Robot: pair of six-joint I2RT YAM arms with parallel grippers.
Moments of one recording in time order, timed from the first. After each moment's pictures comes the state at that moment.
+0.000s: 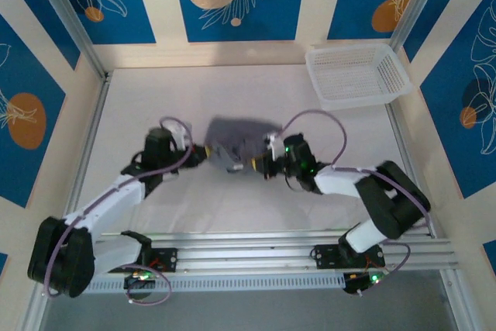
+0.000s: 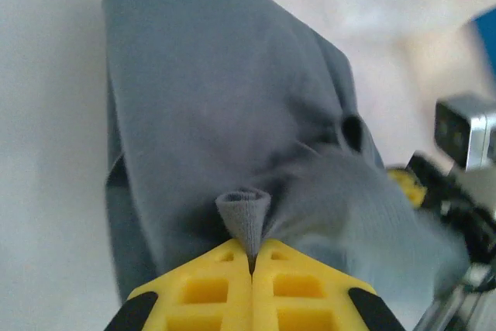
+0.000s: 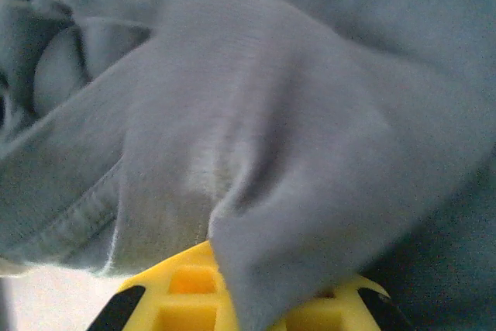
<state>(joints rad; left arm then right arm) -0.38 1.14 0.55 -0.06 0.43 -0.58 0.60 1.54 0.52 0.38 -0.39 0.34</state>
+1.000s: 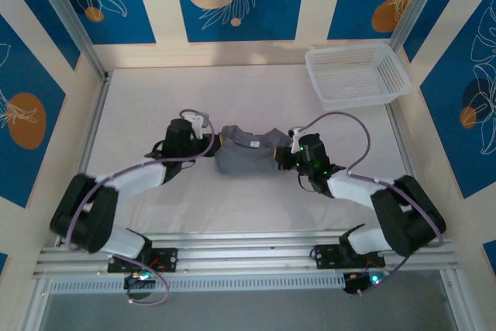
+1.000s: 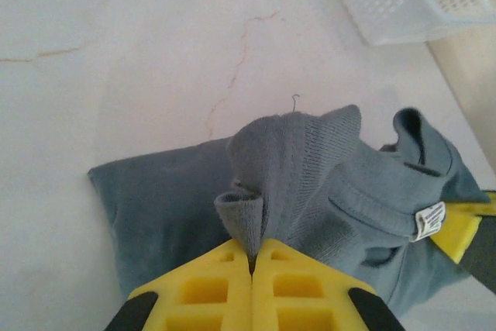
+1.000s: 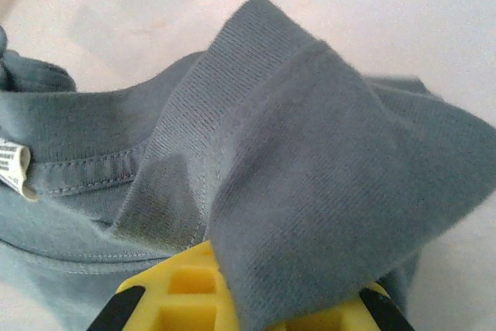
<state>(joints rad) -0.45 1.51 0.72 0.24 0.30 -0.52 0.46 1.42 0.49 0.32 -0.14 0.47</state>
